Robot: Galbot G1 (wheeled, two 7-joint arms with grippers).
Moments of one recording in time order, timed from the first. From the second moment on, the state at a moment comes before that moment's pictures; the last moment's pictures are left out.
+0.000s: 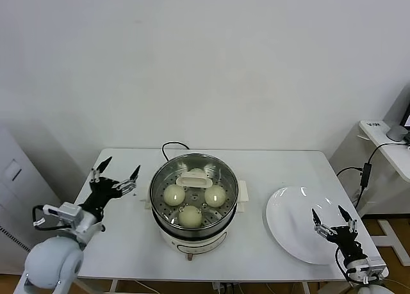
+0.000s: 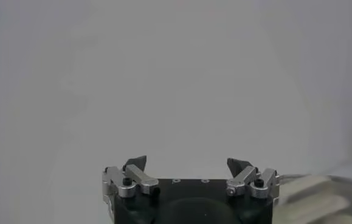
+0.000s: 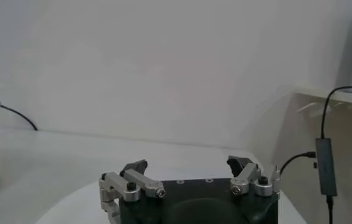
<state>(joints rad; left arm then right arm) 1.30 -1.11 -0.60 -2.08 -0.31 0.28 0.09 -1.33 1.45 1.08 1.60 0.13 0.13 -0.54</state>
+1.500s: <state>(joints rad) 1.38 -1.15 -0.58 -1.78 -0.32 0.18 0.08 -1.36 1.47 1.07 1.64 0.13 0.06 -0.52</state>
